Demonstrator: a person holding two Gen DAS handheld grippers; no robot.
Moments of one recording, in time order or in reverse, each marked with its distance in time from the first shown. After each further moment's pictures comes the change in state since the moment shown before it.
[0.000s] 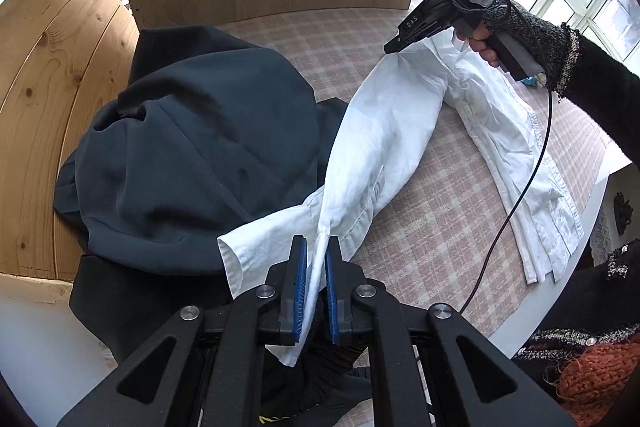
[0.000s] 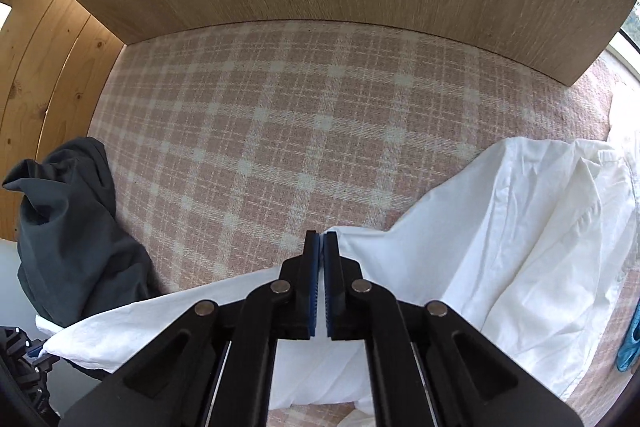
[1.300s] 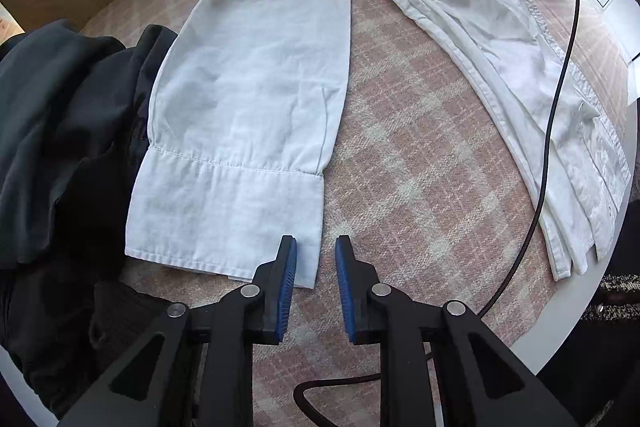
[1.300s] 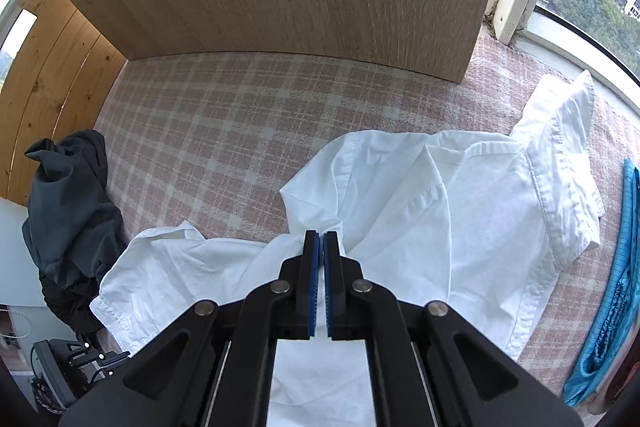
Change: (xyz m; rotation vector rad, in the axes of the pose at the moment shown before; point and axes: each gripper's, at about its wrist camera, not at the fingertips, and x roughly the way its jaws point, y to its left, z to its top) left arm 0.123 -0.143 -0.036 0.135 0.172 0.095; right arm -0.068 -0.127 -0.068 -0.089 -0.051 0.011
